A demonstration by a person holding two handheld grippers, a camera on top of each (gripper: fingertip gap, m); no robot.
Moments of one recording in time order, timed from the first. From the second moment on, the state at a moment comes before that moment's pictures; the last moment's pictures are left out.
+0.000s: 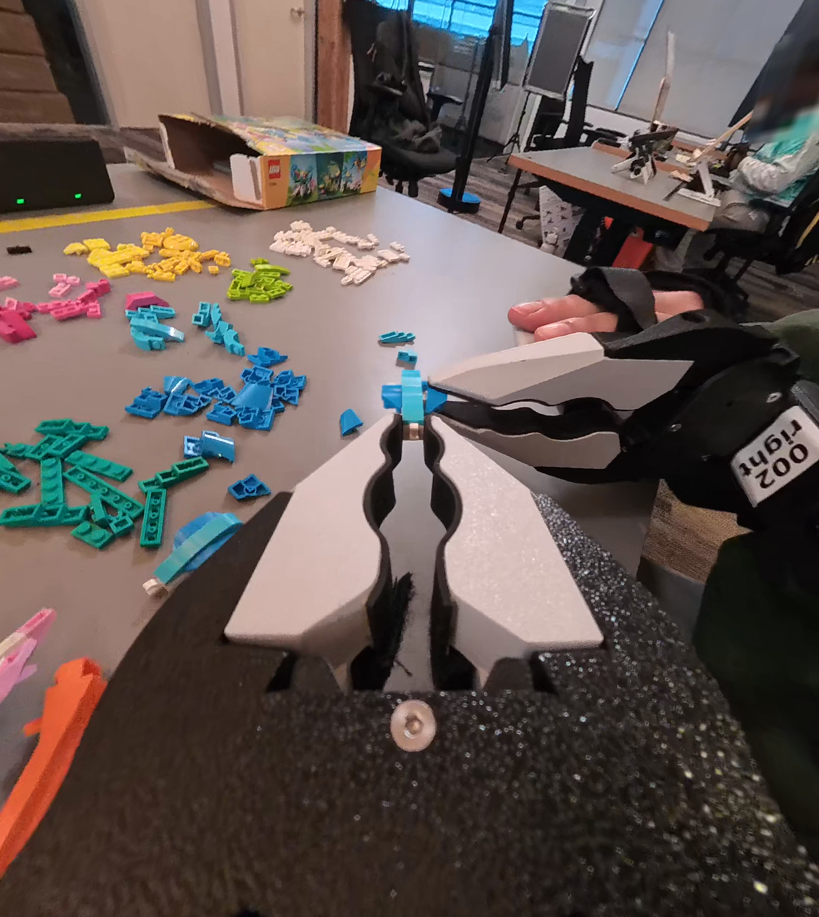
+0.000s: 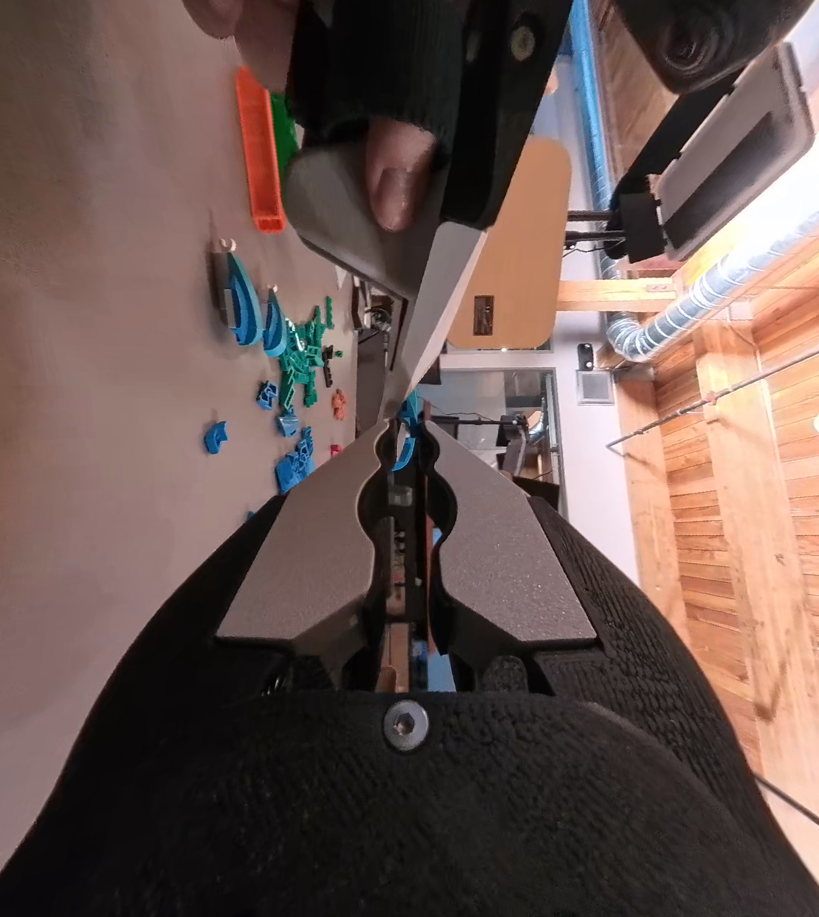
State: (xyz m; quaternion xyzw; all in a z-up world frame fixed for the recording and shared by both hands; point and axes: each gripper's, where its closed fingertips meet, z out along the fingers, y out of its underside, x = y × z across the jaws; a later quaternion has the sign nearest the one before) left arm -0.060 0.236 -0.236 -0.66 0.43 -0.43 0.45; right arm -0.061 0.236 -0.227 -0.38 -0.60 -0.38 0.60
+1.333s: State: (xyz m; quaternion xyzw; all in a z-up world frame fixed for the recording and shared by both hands) left arm -0.060 0.237 -0.248 -0.69 0.41 -0.43 0.42; right arm -0.058 0.243 -0.246 -0.49 -0.60 -0.34 0.54
